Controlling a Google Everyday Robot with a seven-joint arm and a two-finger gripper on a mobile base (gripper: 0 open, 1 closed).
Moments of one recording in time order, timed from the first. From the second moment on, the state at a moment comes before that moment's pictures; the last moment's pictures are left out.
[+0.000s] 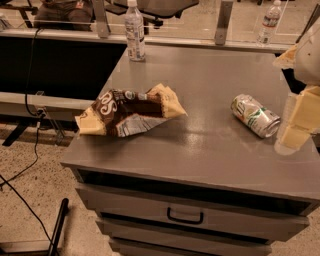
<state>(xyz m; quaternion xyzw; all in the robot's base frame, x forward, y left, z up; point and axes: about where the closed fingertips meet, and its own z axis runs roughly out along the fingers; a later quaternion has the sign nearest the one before) 0.438 -0.217 0.976 -0.60 0.78 -0.03 0.16</state>
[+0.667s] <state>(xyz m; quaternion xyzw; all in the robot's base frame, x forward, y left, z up) 0.454 -0.224 0.975 -0.58 0.79 -0.03 0.17</state>
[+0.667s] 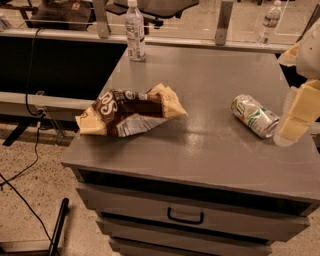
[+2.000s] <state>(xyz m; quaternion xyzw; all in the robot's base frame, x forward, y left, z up) 0.575 -0.230 0.895 -0.41 0.91 -0.06 0.10</state>
